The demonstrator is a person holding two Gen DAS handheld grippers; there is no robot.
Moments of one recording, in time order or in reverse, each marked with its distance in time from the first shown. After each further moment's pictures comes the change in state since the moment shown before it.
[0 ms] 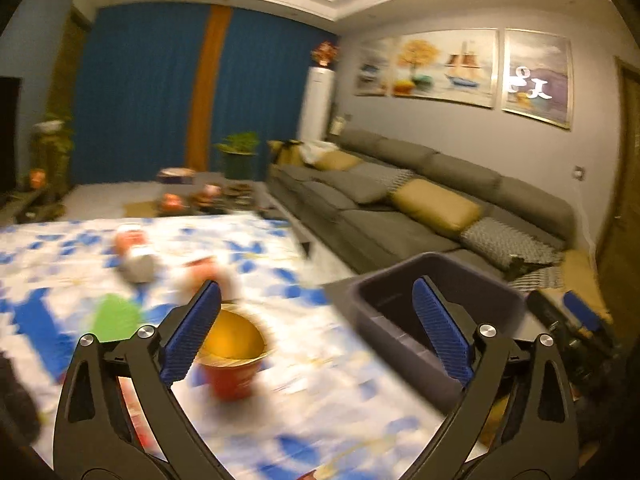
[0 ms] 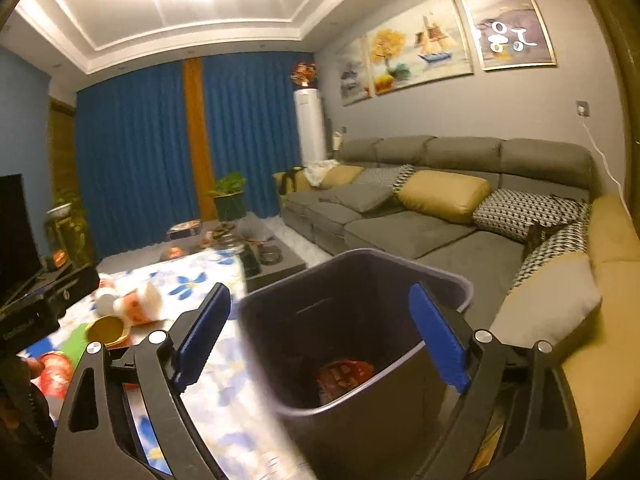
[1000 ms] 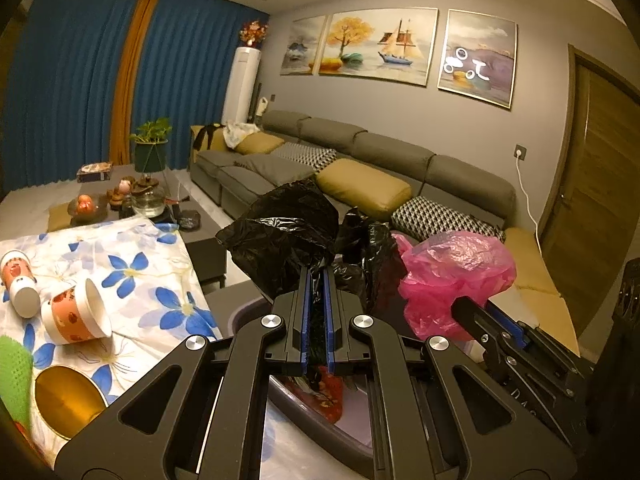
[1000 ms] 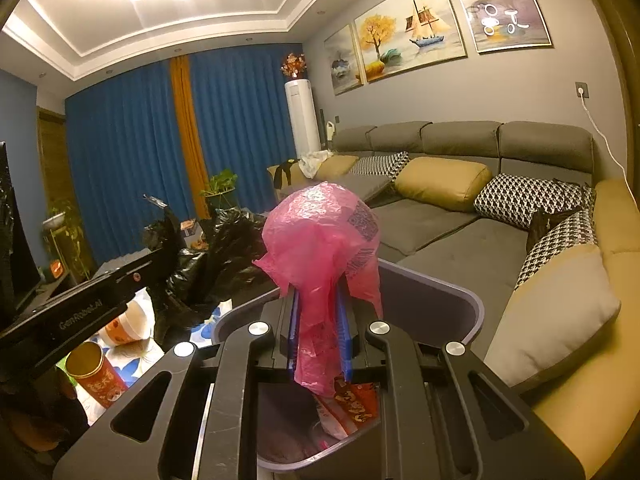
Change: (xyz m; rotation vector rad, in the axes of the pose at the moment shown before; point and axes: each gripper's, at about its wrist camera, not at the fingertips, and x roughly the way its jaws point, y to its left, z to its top) left arm 0.092 -0.096 0.029 0.060 0.086 -0.326; right arm 0.056 -0.029 0.018 0.058 0.040 -0.024
